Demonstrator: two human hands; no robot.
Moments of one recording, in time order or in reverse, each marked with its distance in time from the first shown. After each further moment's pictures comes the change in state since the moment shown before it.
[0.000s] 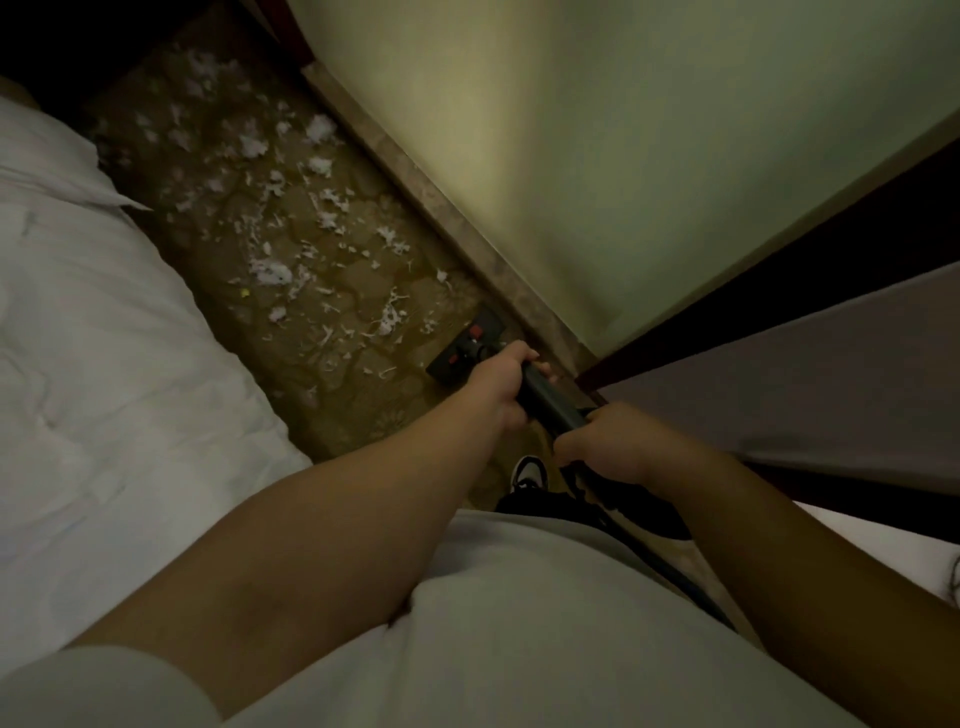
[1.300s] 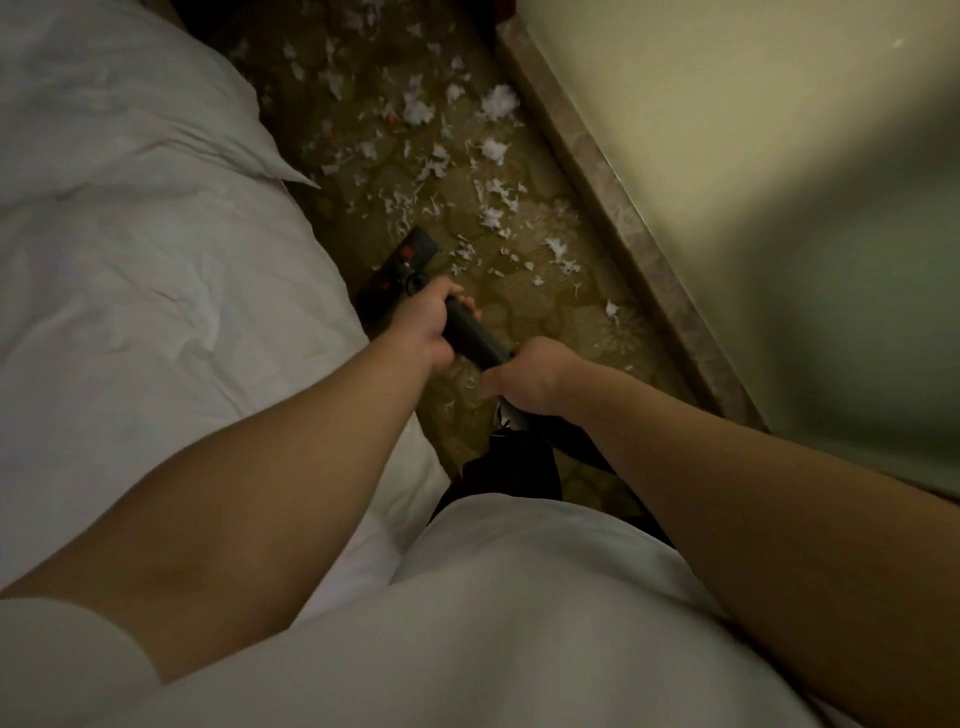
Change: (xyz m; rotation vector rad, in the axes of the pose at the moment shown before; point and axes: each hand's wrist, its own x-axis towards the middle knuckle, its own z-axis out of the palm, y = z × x) left_hand 0.068 0.434 -0.378 -0.276 0.158 0.124; right_hand 0.150 -0.517 0.239 -0.296 -0.121 -0.113
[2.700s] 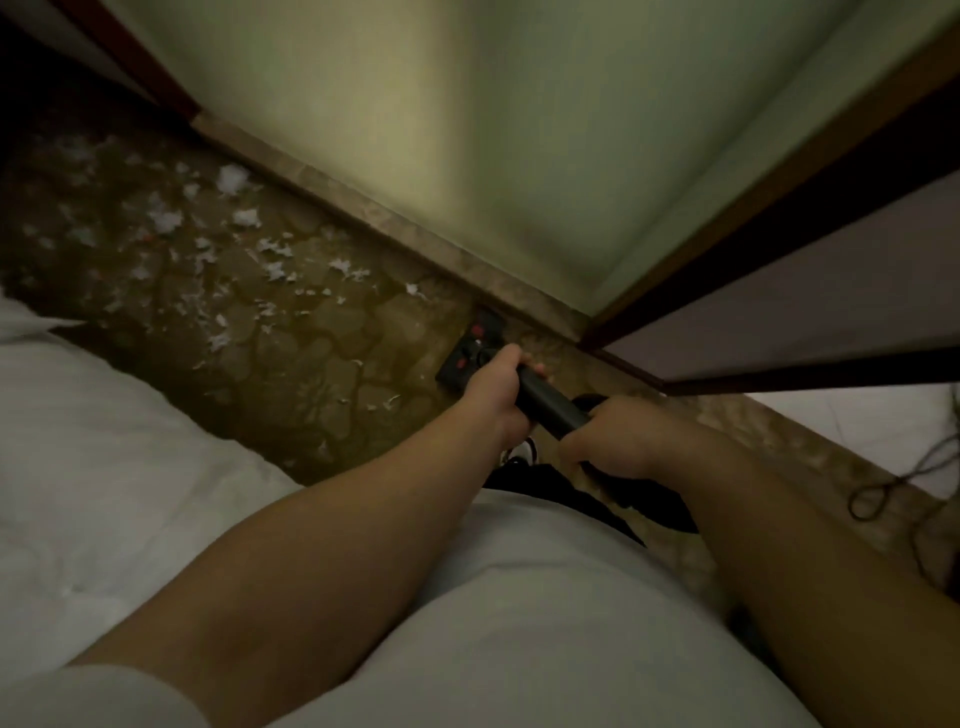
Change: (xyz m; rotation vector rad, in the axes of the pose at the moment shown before) left_hand -0.144 -0.446 0.180 0.501 -0.272 -0.239; right_hand -0.226 0.459 -0.004 0.447 0.161 0.237
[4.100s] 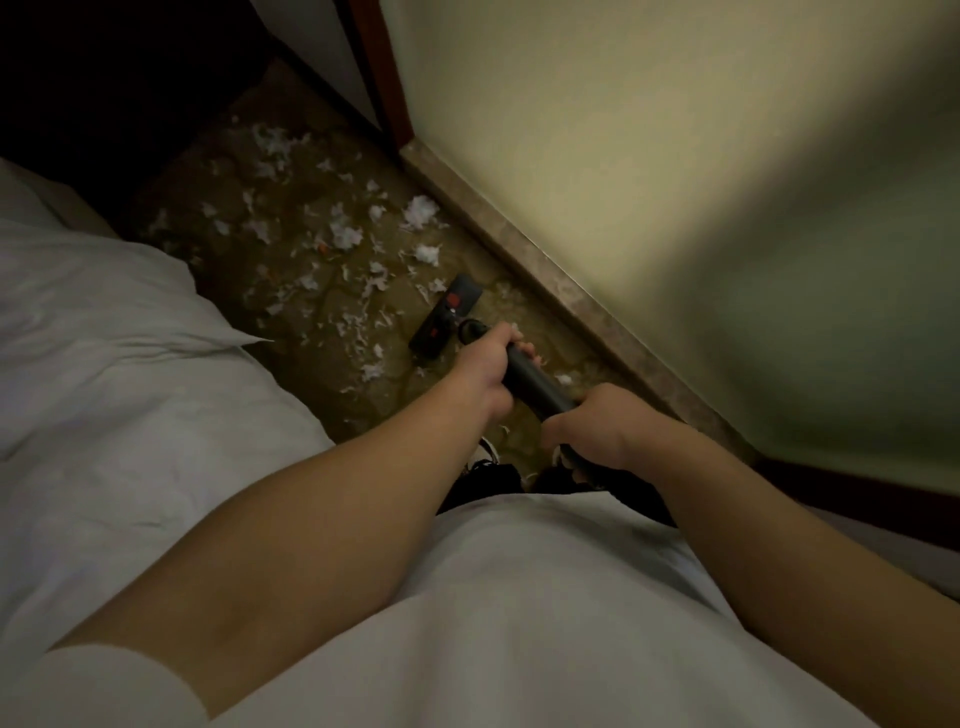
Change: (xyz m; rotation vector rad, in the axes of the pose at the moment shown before) left_hand -0.003 0.454 -0.301 -0.186 0.058 0.108; right_hand 0.088 -0.520 0.135 -0.153 0.043 -0.122
